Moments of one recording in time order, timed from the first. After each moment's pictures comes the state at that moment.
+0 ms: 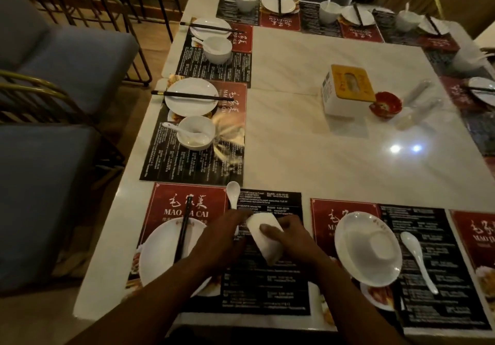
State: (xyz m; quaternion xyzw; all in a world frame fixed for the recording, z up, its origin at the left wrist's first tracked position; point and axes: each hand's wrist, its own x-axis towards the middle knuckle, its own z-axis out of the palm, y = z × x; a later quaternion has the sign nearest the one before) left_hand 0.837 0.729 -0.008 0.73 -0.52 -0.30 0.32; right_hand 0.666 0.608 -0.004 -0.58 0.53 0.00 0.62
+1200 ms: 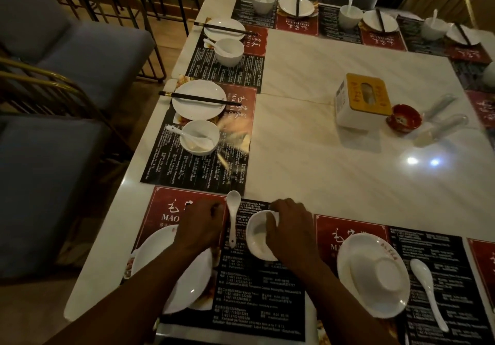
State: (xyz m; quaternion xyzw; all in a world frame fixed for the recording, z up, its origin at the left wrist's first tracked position) left_hand 0.886 0.704 -0.014 0.85 -0.32 -0.28 0.32; right_hand 0.709 0.584 0.020 -0.89 0.41 -0.08 0.19
